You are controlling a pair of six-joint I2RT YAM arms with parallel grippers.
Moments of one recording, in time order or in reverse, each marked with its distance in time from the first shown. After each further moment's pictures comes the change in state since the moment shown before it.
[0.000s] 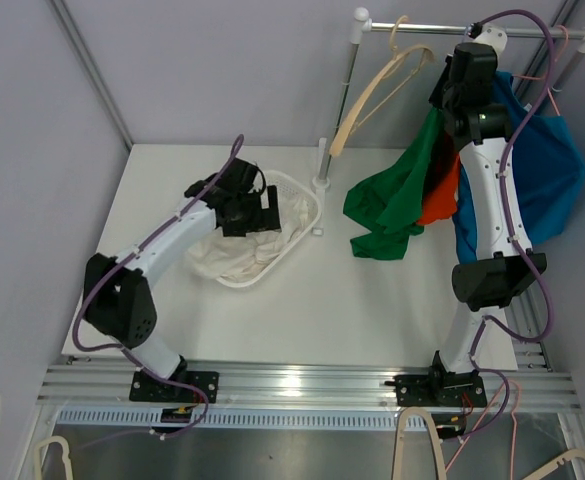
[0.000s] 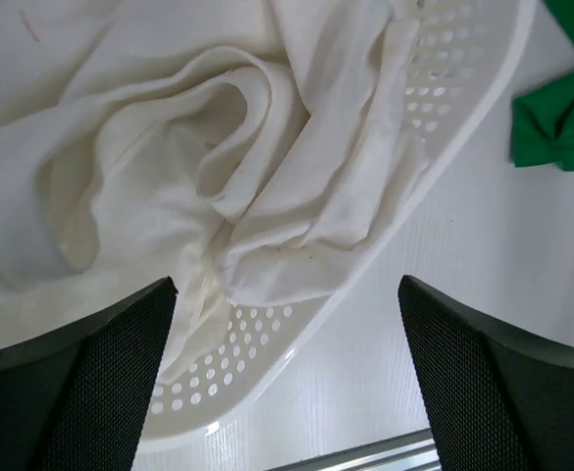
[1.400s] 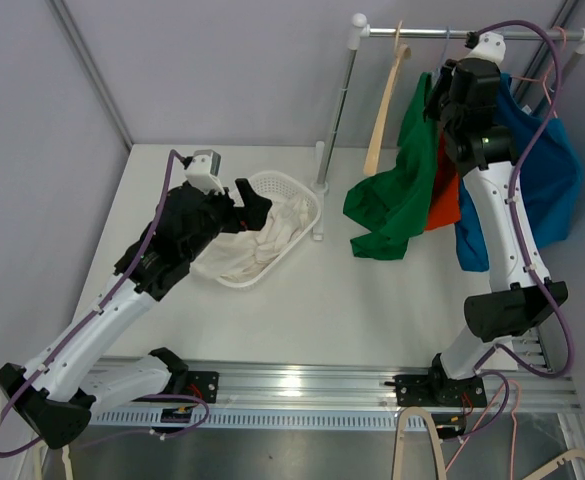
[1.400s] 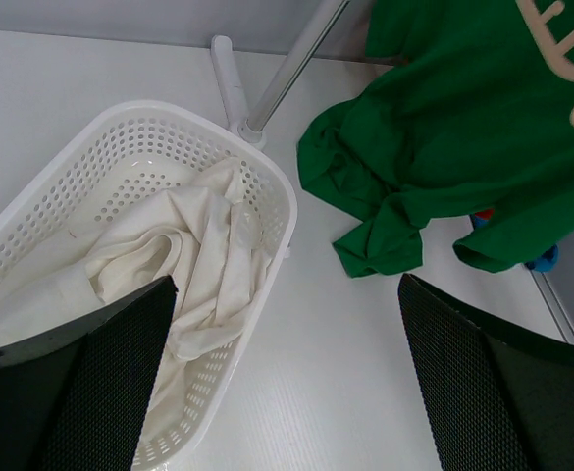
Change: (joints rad) left arm -0.148 -0.651 -0.276 0.403 -0.201 0.088; right arm 0.055 -0.234 -0.300 0.159 -0.046 -0.025
